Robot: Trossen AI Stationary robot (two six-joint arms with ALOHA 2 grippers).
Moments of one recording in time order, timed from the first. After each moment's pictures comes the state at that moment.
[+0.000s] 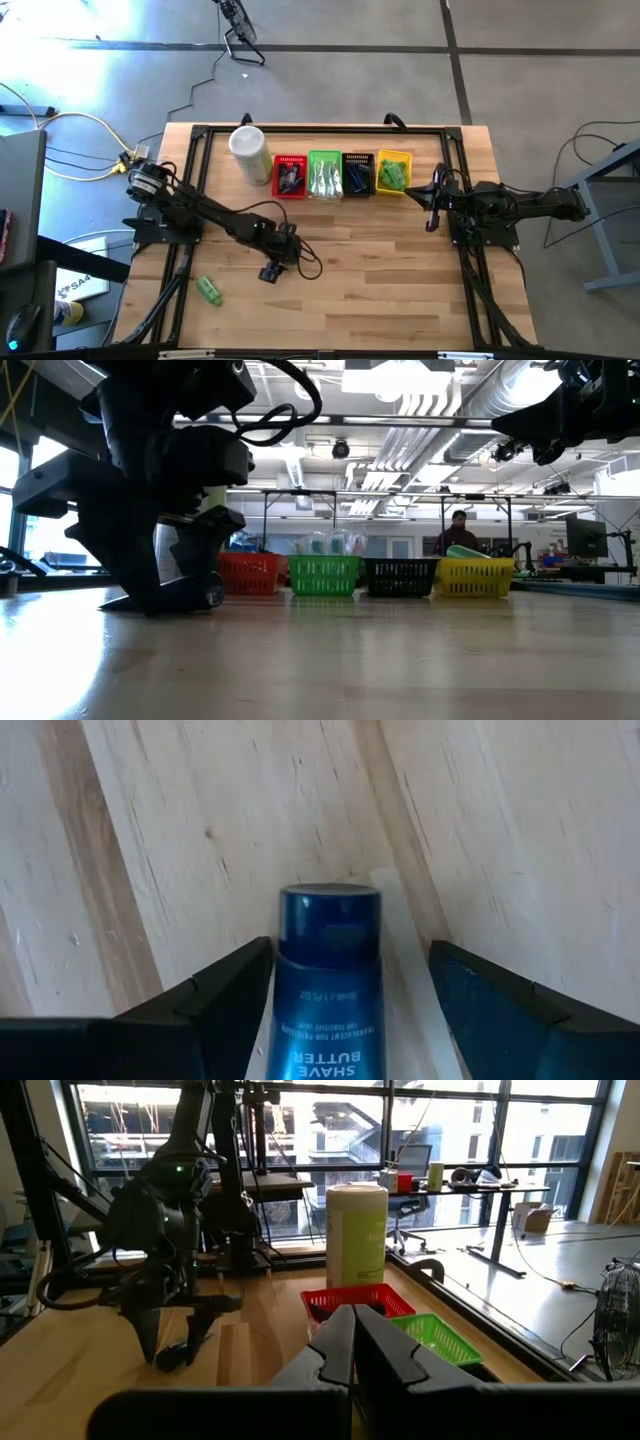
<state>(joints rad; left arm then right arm) -0.28 1.70 0.89 -0.29 0.02 0.02 0.08 0.17 0.15 0.06 0.31 0.00</state>
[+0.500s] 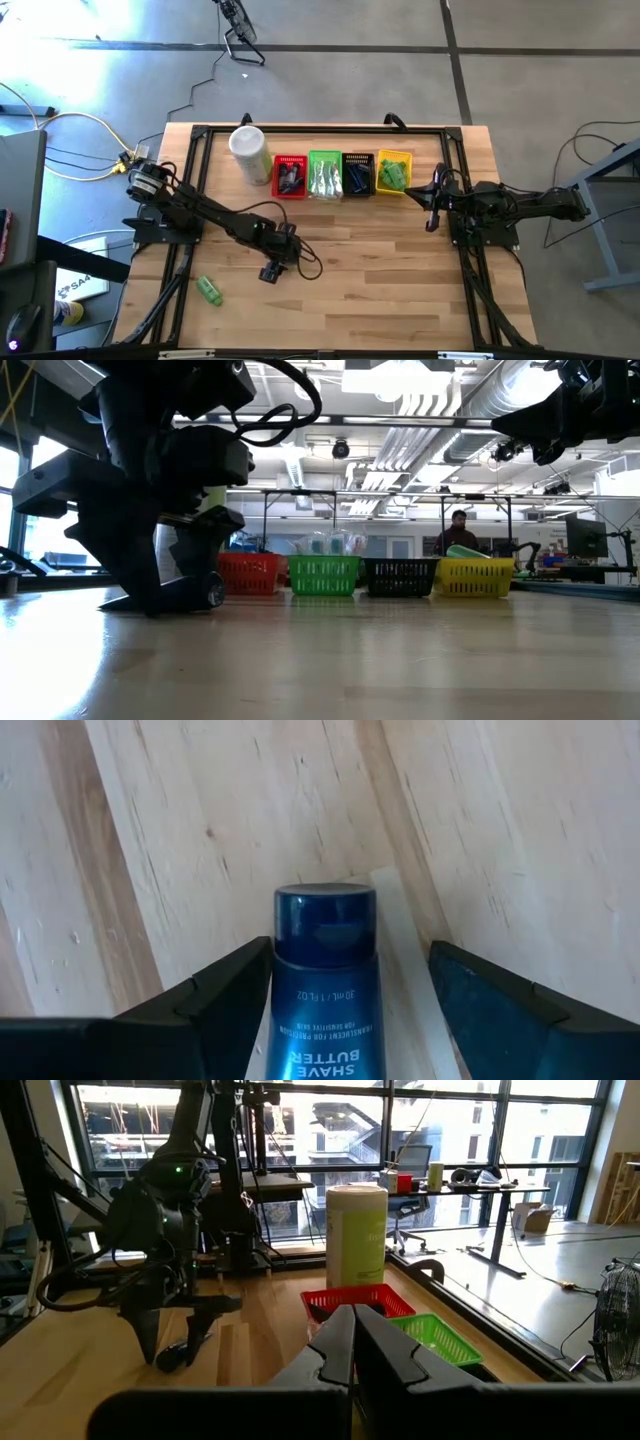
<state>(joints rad) -0.28 1.70 0.89 -0.29 0.02 0.00 0.08 0.17 0.15 0.06 0.31 0.00</state>
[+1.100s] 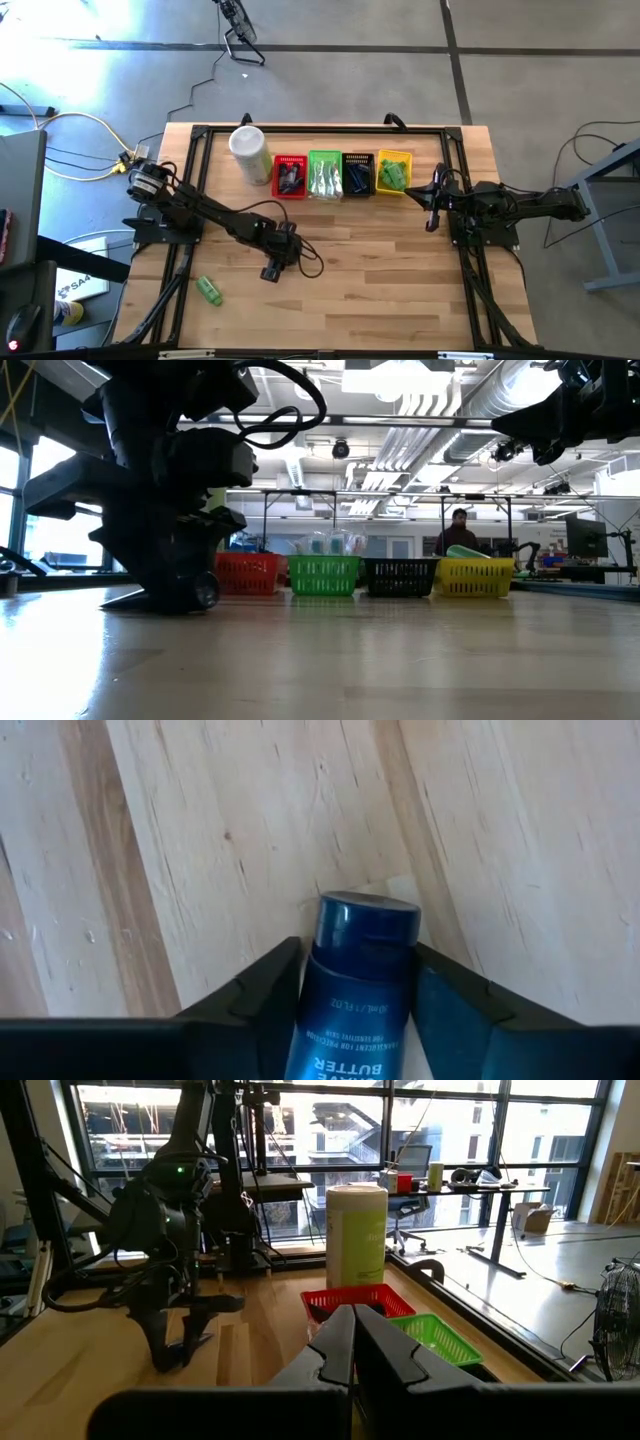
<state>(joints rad) -0.28 1.71 0.89 -0.29 0.01 -0.01 0.08 0.17 0.15 0.06 0.31 0.00</state>
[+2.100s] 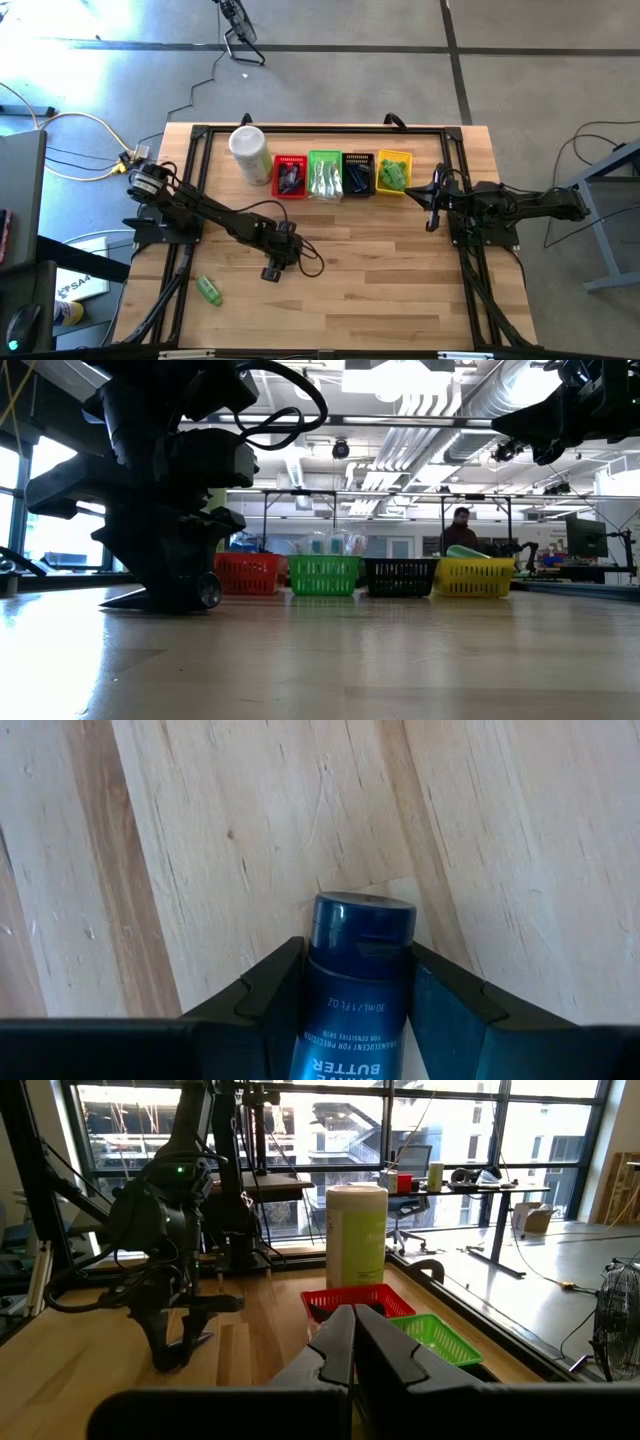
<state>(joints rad) -0.28 1.71 0.89 -0.29 0.02 -0.04 0.08 0.17 0.15 0.06 0.31 0.00</state>
